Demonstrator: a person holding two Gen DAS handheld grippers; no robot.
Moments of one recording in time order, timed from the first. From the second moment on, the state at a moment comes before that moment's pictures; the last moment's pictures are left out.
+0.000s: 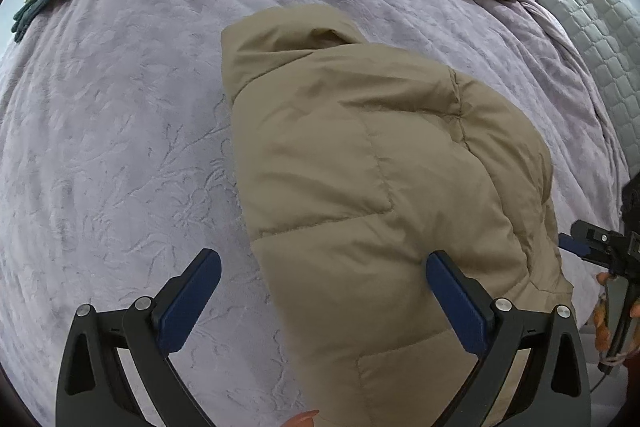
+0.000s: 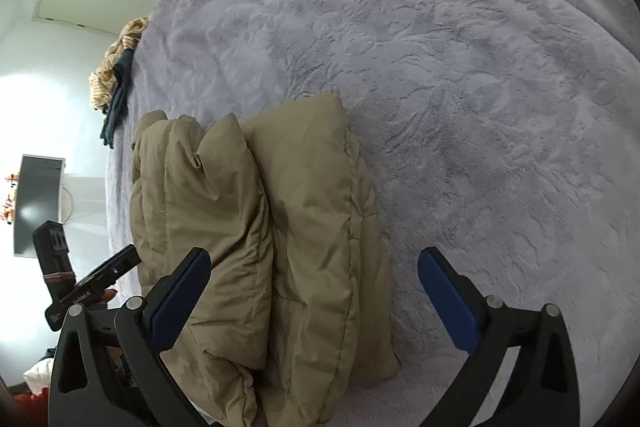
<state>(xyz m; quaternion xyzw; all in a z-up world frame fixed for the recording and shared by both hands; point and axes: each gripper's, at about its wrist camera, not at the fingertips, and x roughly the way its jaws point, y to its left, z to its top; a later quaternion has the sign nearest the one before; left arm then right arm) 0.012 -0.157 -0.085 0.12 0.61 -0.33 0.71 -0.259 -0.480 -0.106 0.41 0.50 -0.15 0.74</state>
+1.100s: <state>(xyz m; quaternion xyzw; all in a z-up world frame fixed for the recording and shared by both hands) 0.043 -0.159 -0.205 -0.17 0.70 -0.46 0.52 -0.186 -0.490 -0.212 0.49 0.54 0.02 0.68</state>
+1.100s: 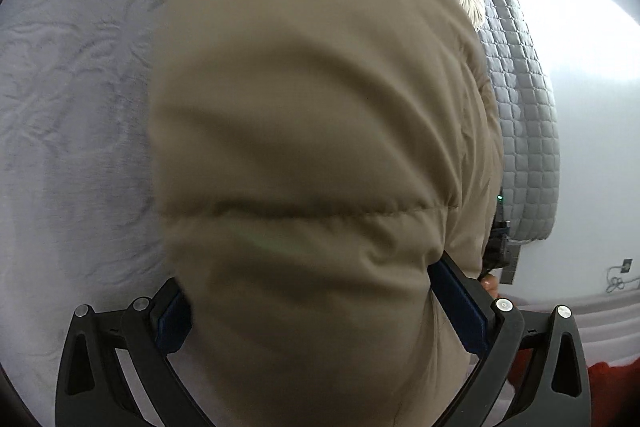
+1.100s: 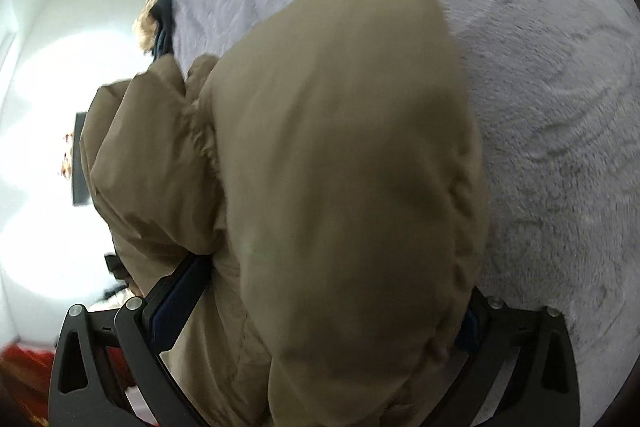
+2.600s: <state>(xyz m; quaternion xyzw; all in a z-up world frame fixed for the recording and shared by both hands) 0.243 0.036 -0.194 -0.22 0.62 -0.39 0.64 0.053 -0.294 -0.231 0.51 0.50 0.07 0.70</state>
